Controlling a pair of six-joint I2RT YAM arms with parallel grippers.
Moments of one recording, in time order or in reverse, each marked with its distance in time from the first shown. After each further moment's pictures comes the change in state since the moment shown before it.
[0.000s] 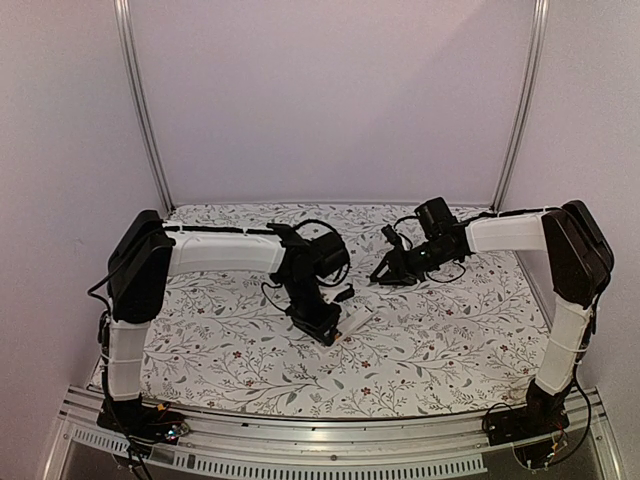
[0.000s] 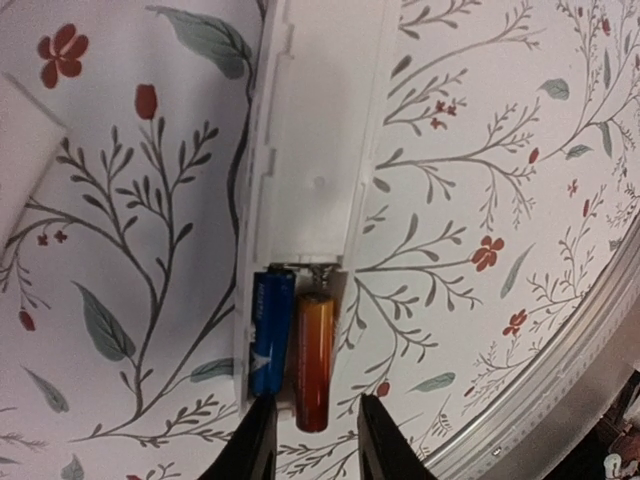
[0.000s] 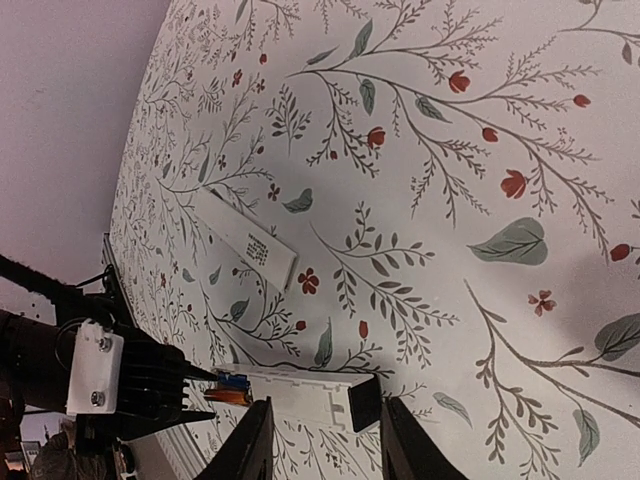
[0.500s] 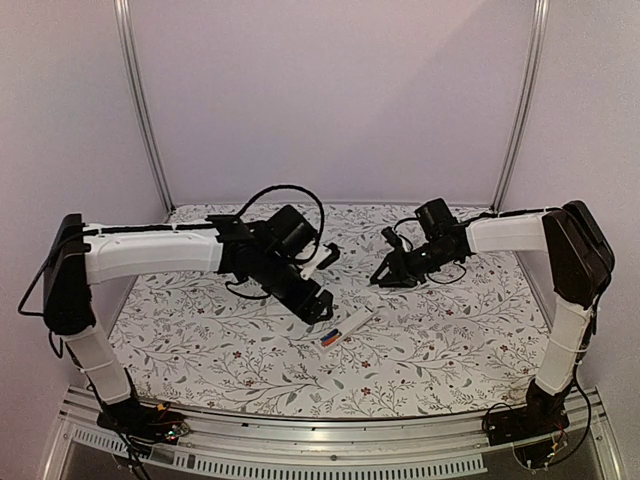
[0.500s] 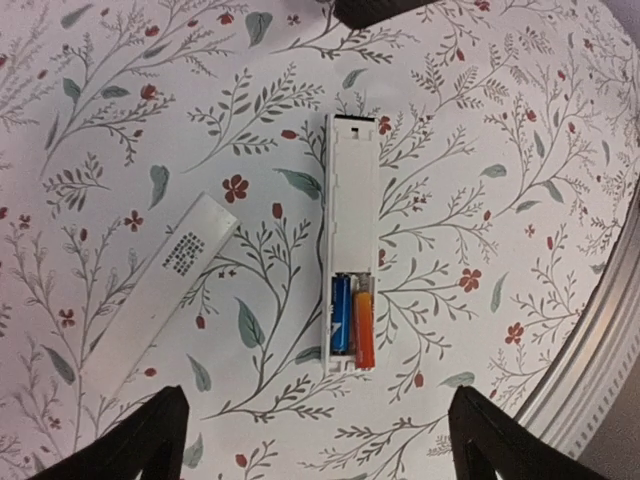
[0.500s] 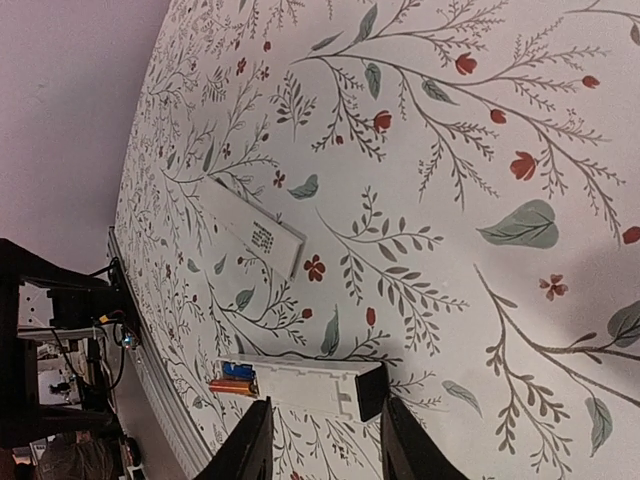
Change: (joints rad) left arm 0.008 -0.337 -0.242 0.247 -0.217 0.101; right arm 0.000 -0.004 -0.006 -0.013 -0.018 -0.001
